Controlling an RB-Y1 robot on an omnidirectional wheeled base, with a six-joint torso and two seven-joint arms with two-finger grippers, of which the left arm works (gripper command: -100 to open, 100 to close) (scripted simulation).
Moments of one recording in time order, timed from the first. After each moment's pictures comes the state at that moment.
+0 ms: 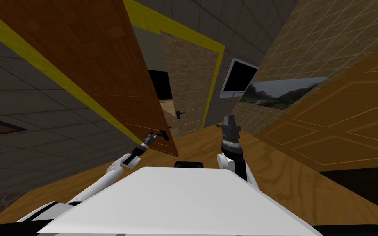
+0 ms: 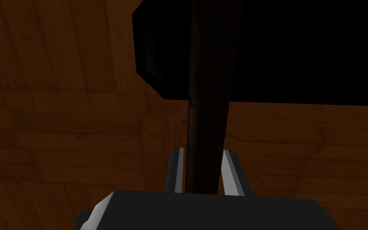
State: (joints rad) arm 0.12 0.73 -0.16 -1.05 0.05 -0.76 0.64
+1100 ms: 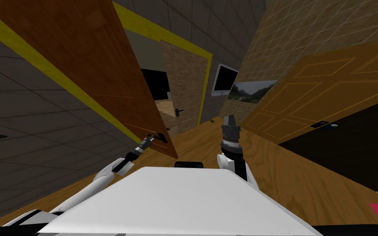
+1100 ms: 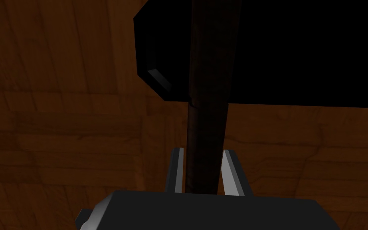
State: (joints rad) arm 0.17 0.79 -0.18 -1.00 0.05 -0.92 0.69
